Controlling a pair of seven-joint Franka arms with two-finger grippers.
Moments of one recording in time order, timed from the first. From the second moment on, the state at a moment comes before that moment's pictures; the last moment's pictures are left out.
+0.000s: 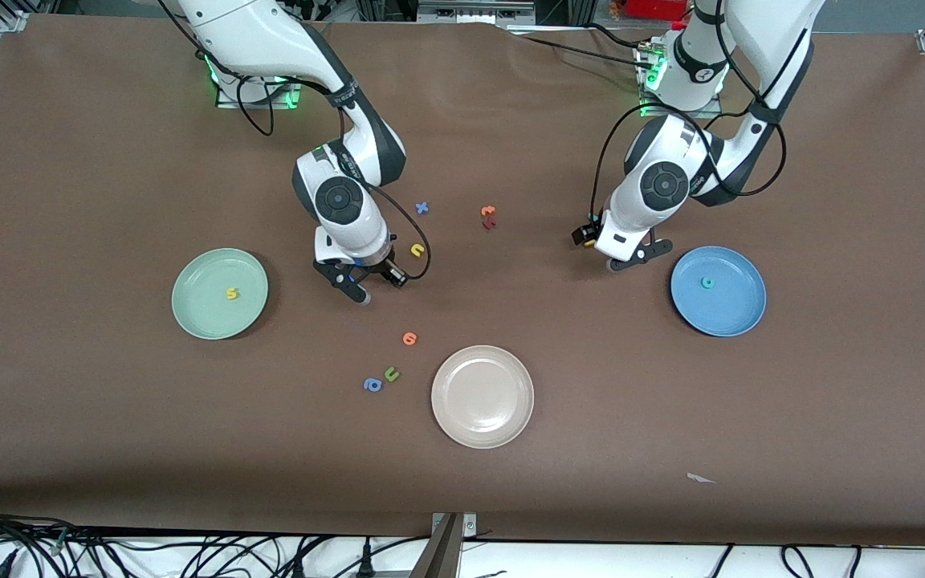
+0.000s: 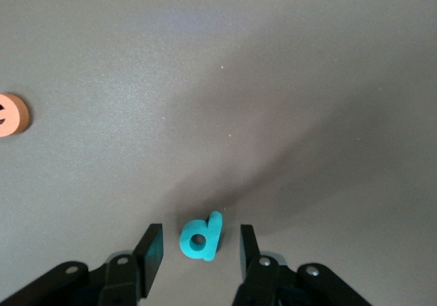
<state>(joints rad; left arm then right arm) -0.08 0.33 -0.37 -2.30 -0.03 2.41 -0.84 0.66 0.58 -0.04 -1.90 0.11 2.49 1.21</state>
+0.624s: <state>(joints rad) -0.09 0.40 -0.37 -2.30 -0.03 2.51 -0.89 0.67 0.61 -0.04 -1.90 0.11 2.53 1.22</state>
